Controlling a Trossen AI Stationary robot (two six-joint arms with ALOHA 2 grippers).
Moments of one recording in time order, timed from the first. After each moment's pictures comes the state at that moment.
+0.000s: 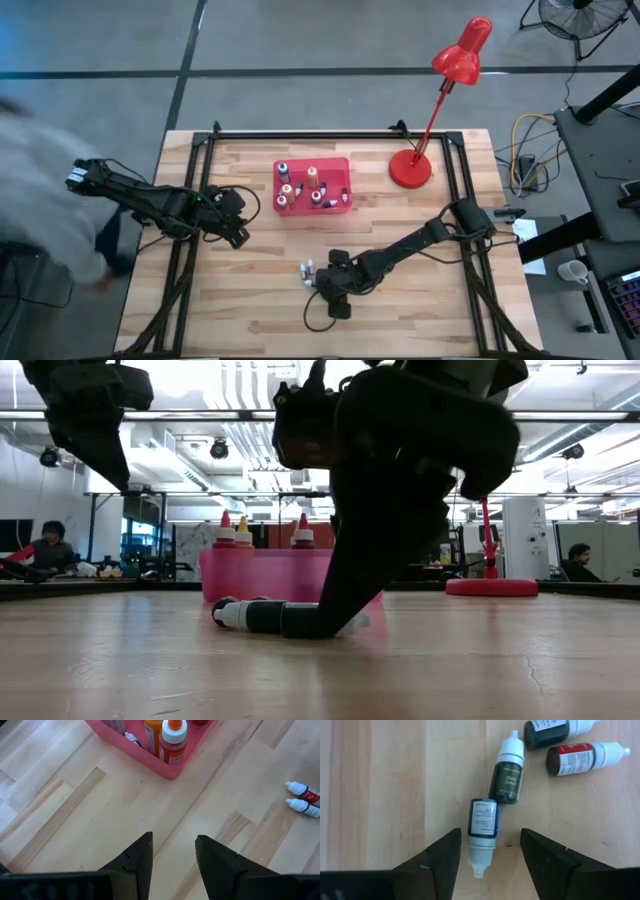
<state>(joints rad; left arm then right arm) -0.31 0.95 0.83 -1.05 -0.43 -0.89 0.40 2.14 1.44 -0.39 0.09 0.45</state>
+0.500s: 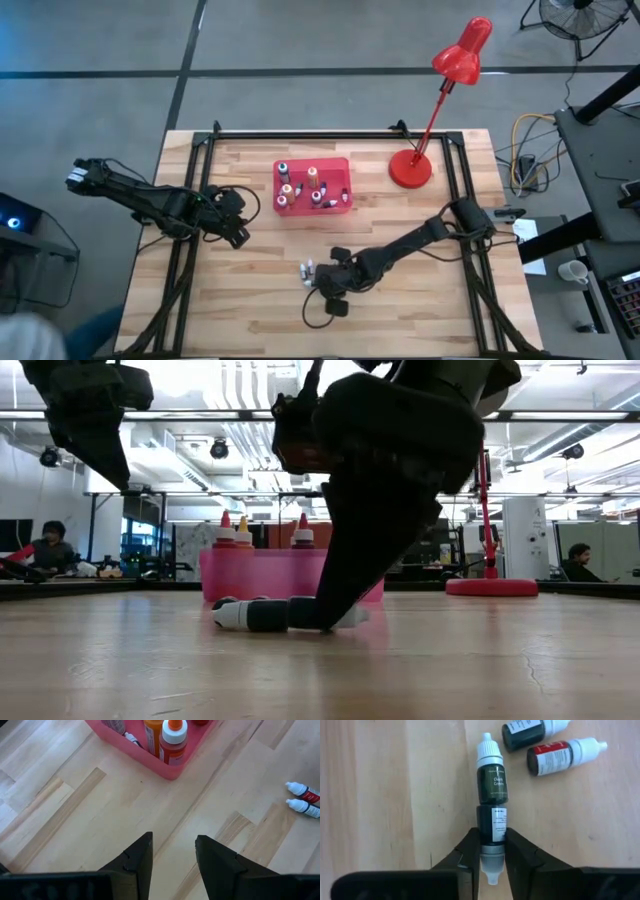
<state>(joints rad) -0.31 0.95 0.83 -1.05 -0.43 -0.89 0.39 2.13 1.43 -0.39 0.11 0.53</state>
